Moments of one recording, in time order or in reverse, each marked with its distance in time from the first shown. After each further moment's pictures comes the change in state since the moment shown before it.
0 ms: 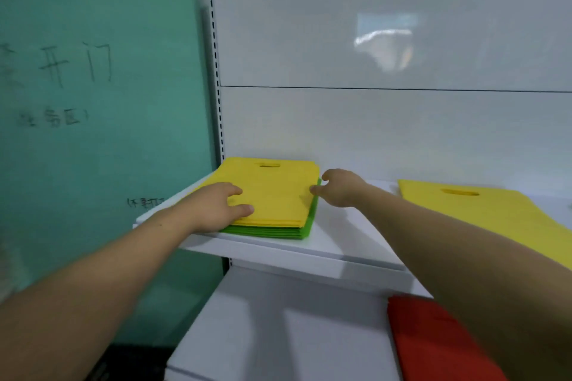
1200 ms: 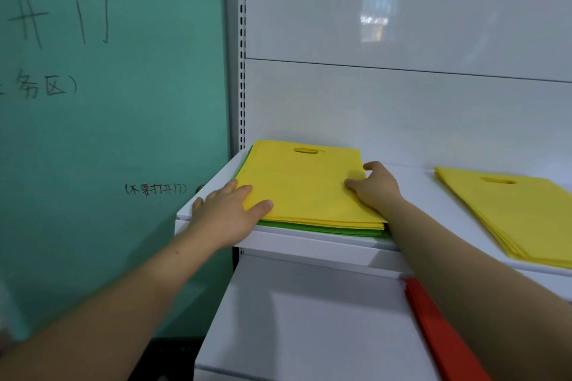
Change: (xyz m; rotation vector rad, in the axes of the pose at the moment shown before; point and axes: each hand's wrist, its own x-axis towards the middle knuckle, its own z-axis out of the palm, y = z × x) left_hand 0.010 -0.098 0.018 0.021 0.038 -0.022; right_hand 0.020 -0.049 0.060 0.451 0.338 0.381
